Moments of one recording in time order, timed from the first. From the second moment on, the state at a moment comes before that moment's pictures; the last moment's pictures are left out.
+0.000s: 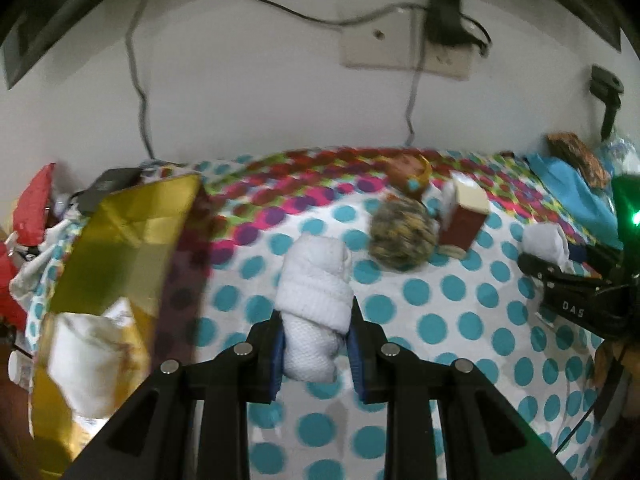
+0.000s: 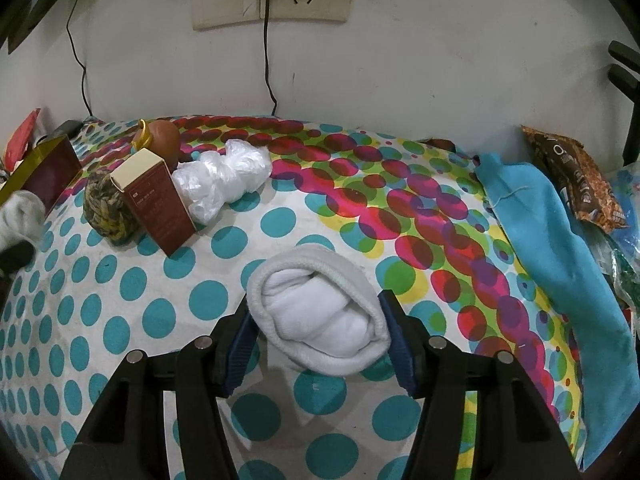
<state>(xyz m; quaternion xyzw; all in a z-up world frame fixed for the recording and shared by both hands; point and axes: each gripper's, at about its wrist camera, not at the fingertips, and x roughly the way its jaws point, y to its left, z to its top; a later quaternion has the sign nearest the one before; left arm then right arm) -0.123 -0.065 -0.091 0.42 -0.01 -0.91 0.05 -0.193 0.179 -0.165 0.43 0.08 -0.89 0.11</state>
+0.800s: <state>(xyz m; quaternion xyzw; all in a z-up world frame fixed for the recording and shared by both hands) -0.107 -0.231 -0.075 0.43 0.08 -0.88 0.17 -0.198 0.182 -0.167 0.43 0.07 -0.89 0.11</state>
